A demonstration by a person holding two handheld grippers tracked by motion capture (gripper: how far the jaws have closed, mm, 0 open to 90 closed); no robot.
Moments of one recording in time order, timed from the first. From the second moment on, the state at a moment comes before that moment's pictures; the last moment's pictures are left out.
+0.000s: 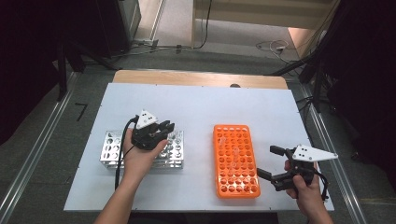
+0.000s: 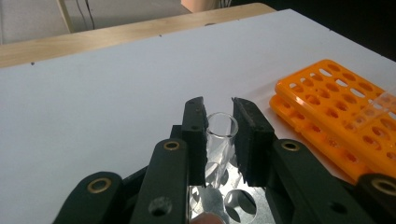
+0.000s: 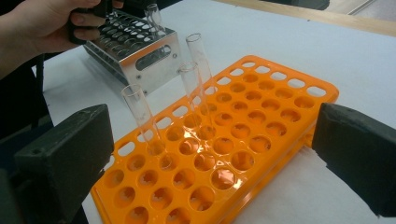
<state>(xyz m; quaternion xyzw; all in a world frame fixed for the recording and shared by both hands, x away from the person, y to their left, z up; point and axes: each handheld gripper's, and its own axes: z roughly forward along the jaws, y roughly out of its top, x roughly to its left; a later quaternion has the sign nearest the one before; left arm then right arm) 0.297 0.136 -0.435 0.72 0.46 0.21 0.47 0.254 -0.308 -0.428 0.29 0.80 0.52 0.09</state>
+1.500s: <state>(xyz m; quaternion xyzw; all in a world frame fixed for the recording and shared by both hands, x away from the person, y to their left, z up) 0.248 0.133 -0.418 0.73 0.38 0.15 0.55 0.253 -0.285 -0.436 0.27 0.81 0.51 0.07</state>
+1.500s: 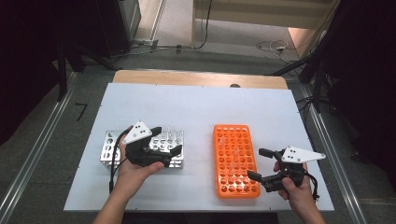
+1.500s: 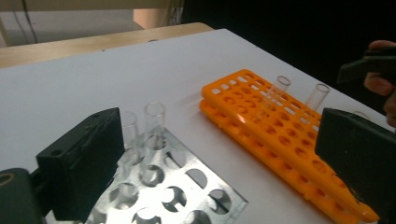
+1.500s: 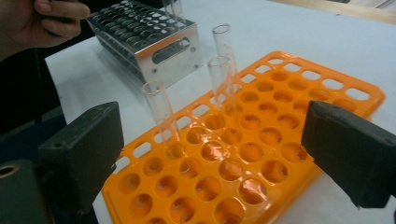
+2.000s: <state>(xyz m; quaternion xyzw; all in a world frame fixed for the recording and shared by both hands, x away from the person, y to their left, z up) 0.237 0.104 -0.418 0.74 0.33 0.12 0.58 0.253 -0.258 -0.449 0.24 0.84 0.49 0.02</state>
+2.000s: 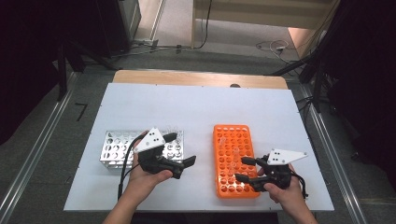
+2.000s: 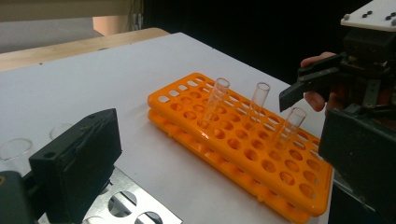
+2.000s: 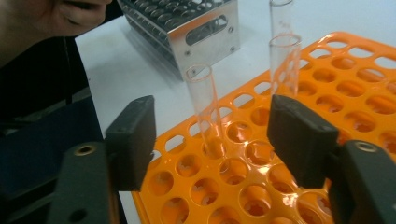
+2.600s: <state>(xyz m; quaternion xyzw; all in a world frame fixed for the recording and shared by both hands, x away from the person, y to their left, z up) 0.236 0.091 -0.421 0.75 0.32 0.11 0.57 0.261 -0.242 -0.467 0.21 0.87 0.45 0.03</state>
